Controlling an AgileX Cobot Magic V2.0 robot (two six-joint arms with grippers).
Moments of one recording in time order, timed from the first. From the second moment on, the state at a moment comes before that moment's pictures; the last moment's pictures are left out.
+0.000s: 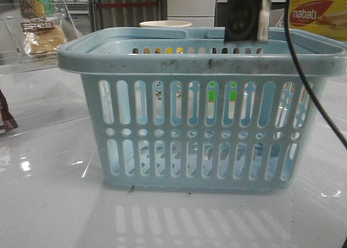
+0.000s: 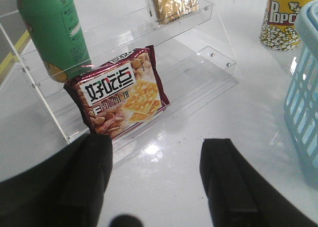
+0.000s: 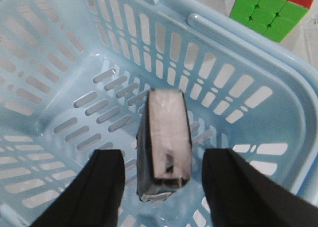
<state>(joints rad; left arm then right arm) -0.05 0.49 -0.54 0.04 0.56 0.00 0.36 1.48 -1.41 0.17 0.89 -0.16</state>
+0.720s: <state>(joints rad) -0.05 0.49 -0.54 0.04 0.56 0.00 0.36 1.38 -1.35 0.16 0.87 -0.24</state>
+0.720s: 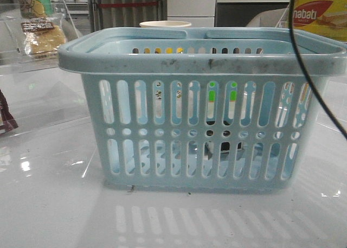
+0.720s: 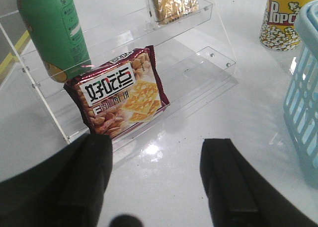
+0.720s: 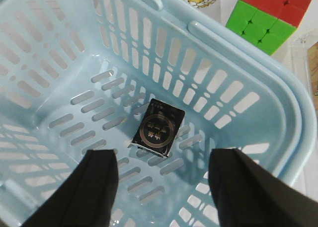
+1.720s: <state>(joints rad) -0.05 0.49 -0.54 0.04 0.56 0.00 0.36 0.66 -0.82 0.16 0.85 -0.30</state>
